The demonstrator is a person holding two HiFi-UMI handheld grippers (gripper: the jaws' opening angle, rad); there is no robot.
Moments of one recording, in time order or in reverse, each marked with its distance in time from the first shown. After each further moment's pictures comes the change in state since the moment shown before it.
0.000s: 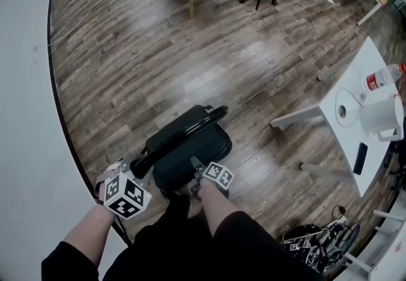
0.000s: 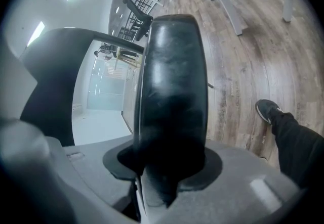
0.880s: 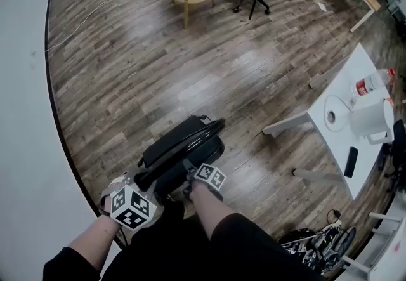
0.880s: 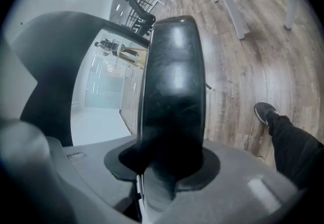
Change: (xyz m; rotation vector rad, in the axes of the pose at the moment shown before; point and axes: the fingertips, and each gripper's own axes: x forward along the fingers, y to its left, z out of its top) left arm -0.004 -0.032 0.011 -0.065 0.000 -0.022; right arm -0.003 0.031 0.007 -0.018 0.011 -0.032
